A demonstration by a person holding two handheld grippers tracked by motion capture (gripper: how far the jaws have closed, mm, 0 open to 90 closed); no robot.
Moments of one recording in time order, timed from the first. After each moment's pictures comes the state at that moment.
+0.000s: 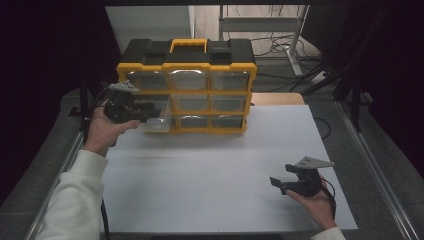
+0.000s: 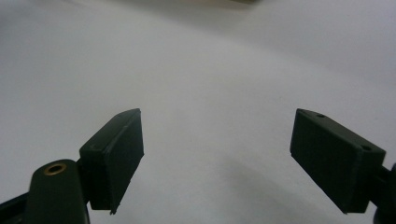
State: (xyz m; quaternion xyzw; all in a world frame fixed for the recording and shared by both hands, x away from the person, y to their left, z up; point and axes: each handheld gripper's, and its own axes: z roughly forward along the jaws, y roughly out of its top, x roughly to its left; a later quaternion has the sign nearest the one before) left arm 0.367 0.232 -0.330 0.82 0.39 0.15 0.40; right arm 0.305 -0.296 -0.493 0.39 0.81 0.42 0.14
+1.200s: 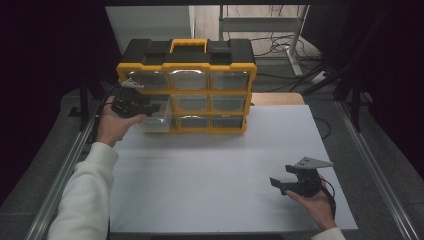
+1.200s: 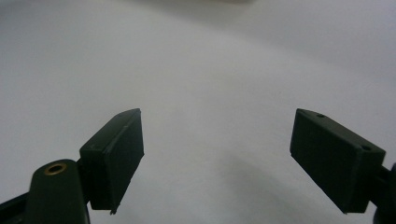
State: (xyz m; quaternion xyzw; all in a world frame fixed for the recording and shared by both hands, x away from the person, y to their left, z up) left arm 0.400 0.231 -0.359 0.79 0.45 0.20 0.36; right arm 0.305 -0.296 -0.494 0.39 0.81 0.41 0.14
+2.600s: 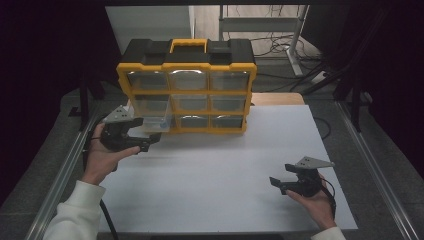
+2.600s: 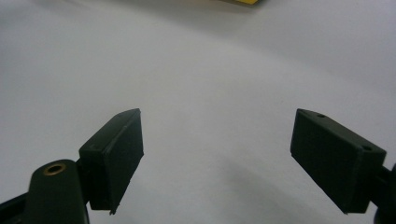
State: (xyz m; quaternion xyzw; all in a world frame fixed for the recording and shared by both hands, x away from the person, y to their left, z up) left arm 0.305 0.230 -0.370 0.79 0.40 0.19 0.43; right arm 0.305 -0.295 -0.492 0.38 0.81 0.42 0.14
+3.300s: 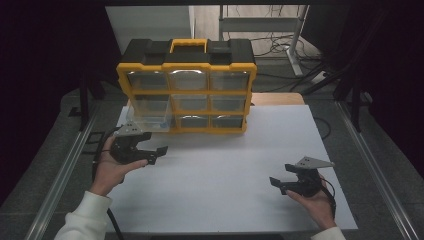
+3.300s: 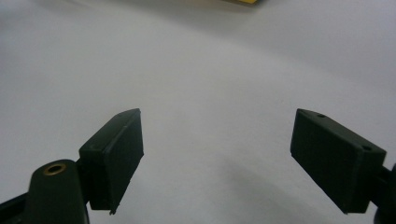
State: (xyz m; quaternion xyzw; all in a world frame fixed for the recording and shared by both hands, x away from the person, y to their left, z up) left arm 0.300 0.214 -0.408 0.80 0.40 0.15 0.41; right arm 0.304 -0.295 -0.492 0.38 0.81 0.42 0.14
